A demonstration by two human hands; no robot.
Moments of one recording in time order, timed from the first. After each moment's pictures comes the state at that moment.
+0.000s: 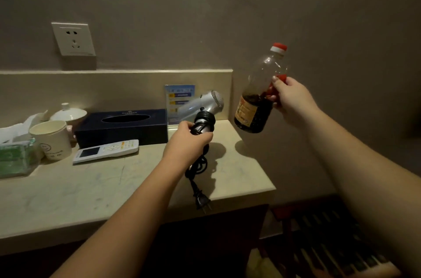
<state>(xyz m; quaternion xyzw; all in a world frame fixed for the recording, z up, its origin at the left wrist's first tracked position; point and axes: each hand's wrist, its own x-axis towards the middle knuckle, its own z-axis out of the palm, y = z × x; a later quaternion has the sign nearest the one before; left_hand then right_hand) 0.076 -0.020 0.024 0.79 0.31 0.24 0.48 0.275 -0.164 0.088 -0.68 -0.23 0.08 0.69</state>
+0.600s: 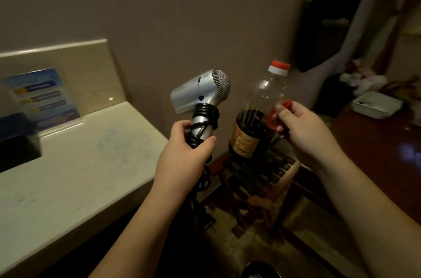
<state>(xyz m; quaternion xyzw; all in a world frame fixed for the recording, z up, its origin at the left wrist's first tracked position) 0.116 -0.186 -0.012 0.81 0.11 0.15 0.55 0.202 -0.397 -0.004 -0.79 -0.04 -0.06 0.61</state>
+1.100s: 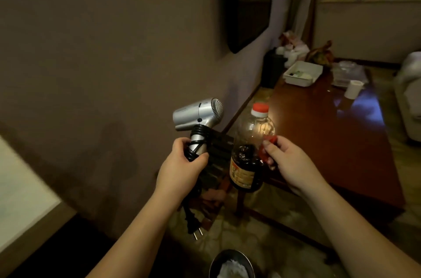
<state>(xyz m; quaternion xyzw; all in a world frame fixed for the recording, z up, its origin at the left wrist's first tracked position) 0.219 -0.353 -0.082 0.89 0.02 0.00 0.46 0.205 -0.587 -0.110 -0.79 0.08 -0.05 0.60</state>
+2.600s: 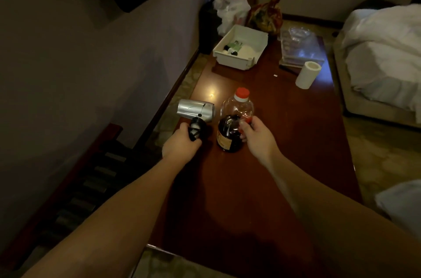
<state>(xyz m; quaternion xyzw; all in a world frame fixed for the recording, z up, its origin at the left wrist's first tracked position) 0.679 -0.753 -0.344 0.95 -0.10 -0.12 0.27 0.581 -0.940 -0.300 -0.78 0.23 -0.07 0.58</state>
